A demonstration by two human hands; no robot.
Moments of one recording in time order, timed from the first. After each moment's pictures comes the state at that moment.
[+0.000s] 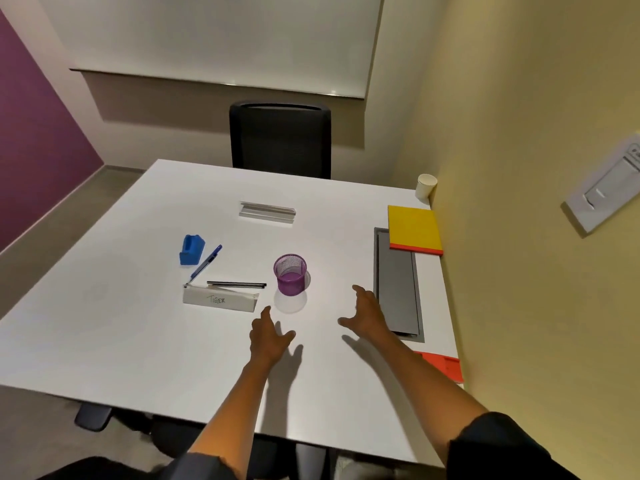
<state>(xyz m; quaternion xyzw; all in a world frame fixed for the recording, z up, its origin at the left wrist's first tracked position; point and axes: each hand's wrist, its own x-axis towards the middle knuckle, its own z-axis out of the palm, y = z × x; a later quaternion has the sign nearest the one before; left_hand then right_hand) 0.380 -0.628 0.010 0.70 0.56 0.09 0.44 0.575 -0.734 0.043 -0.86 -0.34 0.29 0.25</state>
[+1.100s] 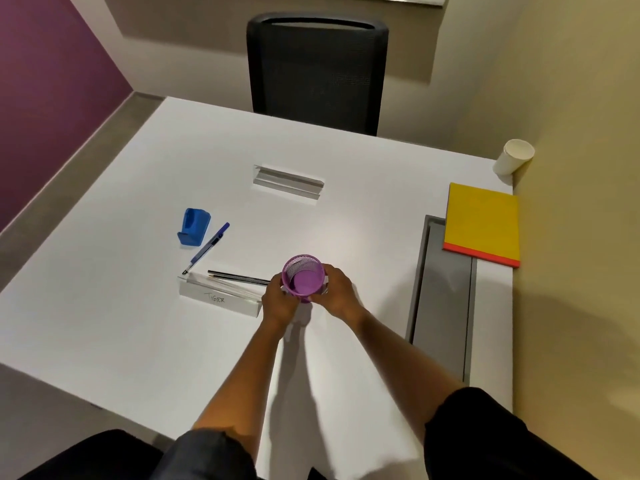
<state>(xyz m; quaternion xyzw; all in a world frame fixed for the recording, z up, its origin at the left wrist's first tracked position) 0.478 -0.510 -0.033 0.54 0.63 0.17 0.53 0.612 -0.563 -0.009 -0.77 -0.41 0.39 0.30</state>
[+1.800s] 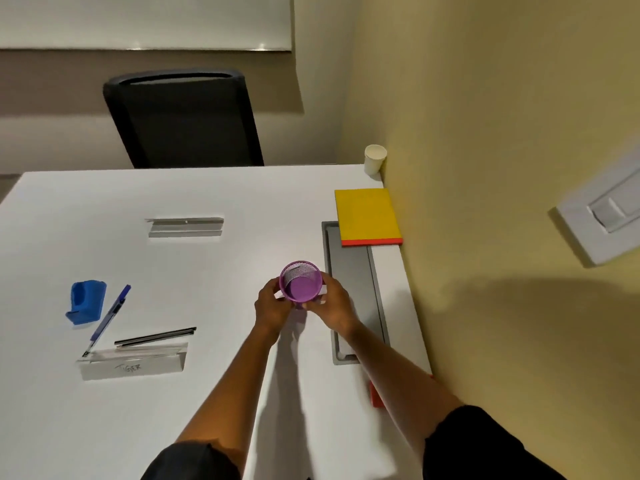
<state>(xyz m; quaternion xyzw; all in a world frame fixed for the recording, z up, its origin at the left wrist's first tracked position) 0.597 -0.574 0.012 0.64 0.45 0.13 0.61 0.693 -0.678 0.011 -0.81 -0.26 0.28 0.45</state>
